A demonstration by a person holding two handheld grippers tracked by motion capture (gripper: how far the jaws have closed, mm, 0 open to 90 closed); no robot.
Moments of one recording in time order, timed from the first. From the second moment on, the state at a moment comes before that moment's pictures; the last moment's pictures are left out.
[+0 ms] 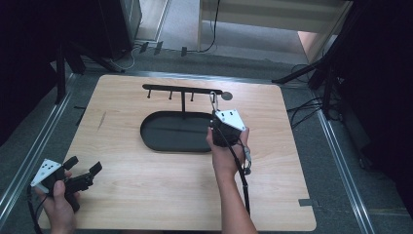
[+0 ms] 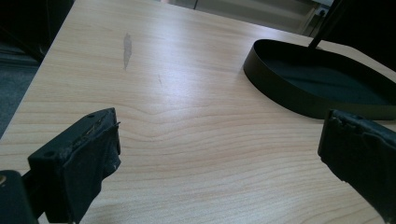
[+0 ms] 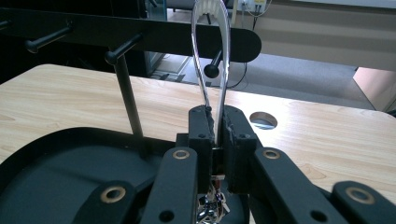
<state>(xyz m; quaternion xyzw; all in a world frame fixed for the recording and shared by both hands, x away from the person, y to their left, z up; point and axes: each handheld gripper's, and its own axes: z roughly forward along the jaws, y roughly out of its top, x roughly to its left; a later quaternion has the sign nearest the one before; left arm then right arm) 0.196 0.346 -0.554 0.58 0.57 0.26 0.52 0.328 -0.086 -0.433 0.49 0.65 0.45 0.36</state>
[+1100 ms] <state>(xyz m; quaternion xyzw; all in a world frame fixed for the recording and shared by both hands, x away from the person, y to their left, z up) 0.196 0.347 -0.554 0.58 0.57 0.26 0.52 0.355 -0.081 -0.457 0.52 0.66 0.43 0.34</state>
